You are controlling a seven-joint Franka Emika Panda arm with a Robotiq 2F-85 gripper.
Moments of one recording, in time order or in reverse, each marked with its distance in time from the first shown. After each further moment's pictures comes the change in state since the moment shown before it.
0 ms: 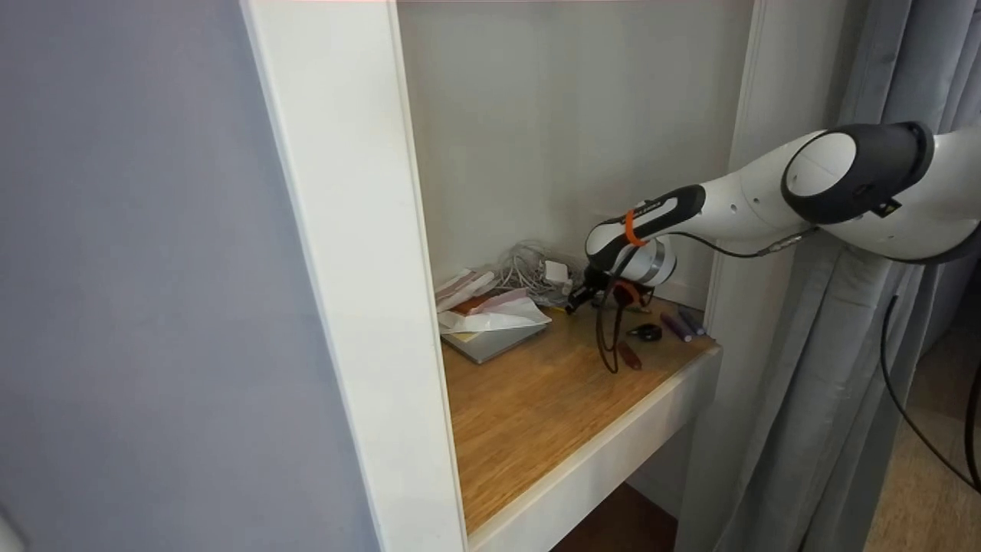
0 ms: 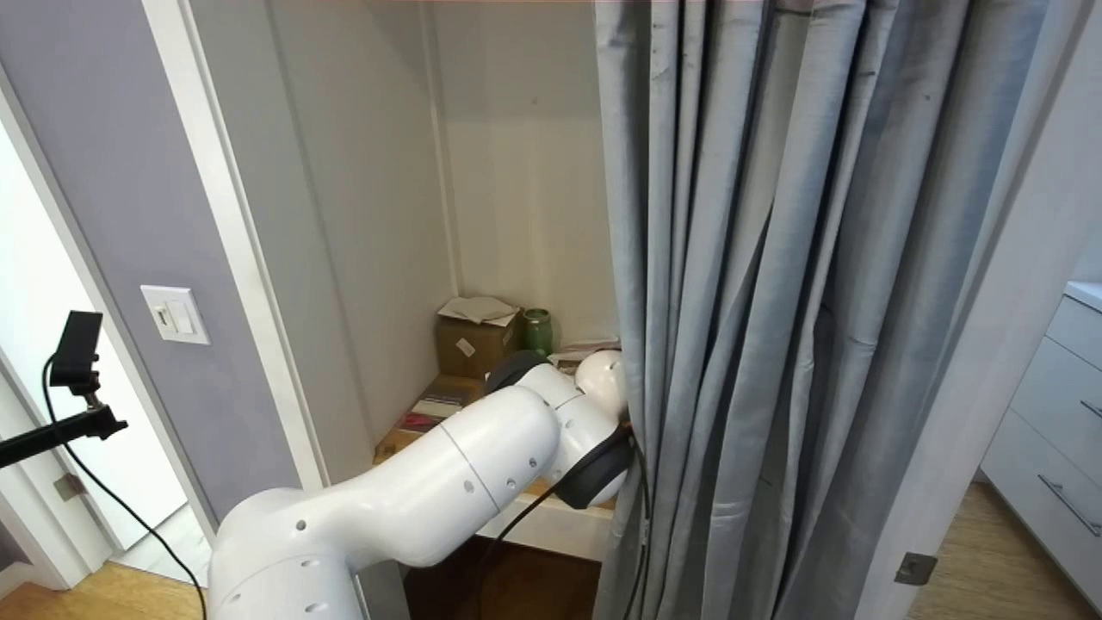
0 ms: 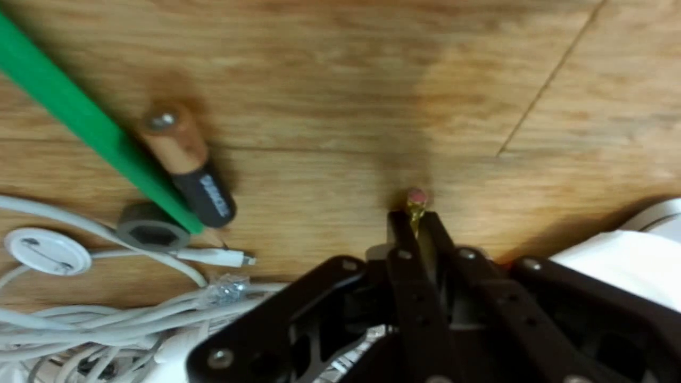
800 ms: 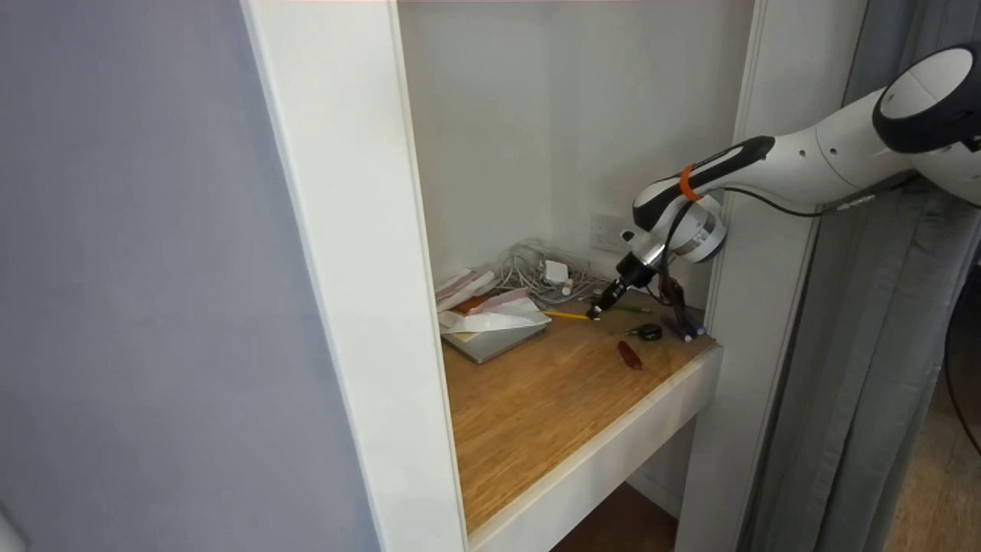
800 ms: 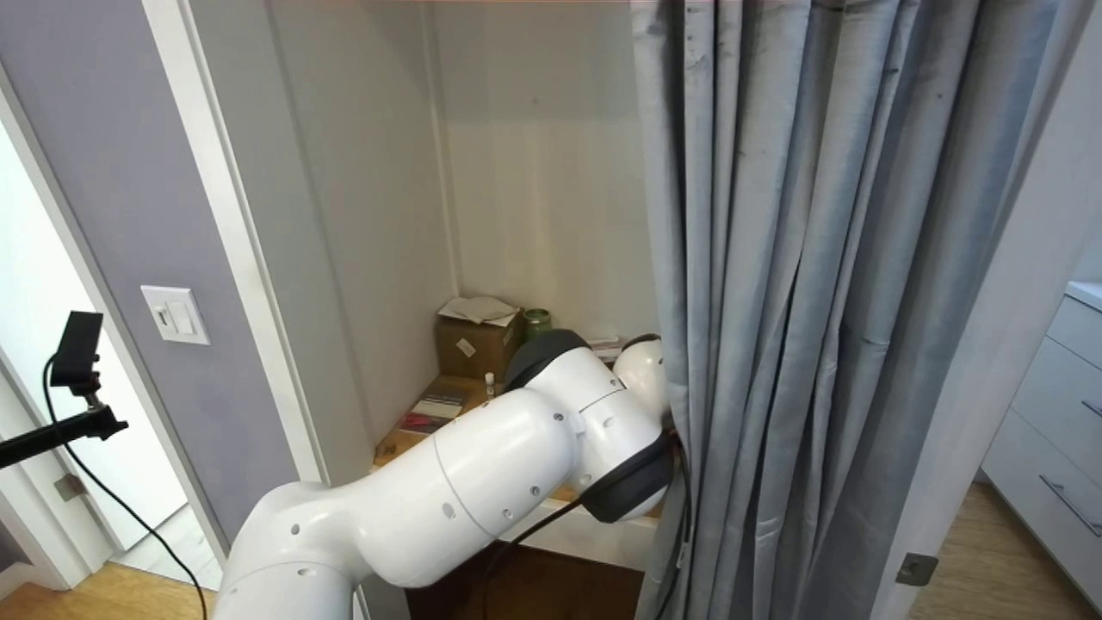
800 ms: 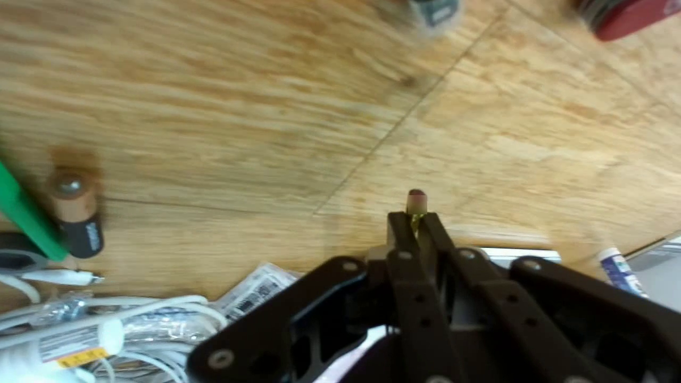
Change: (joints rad) arm -0.269 -0.171 0.155 -0.291 0.226 -0.313 -0.551
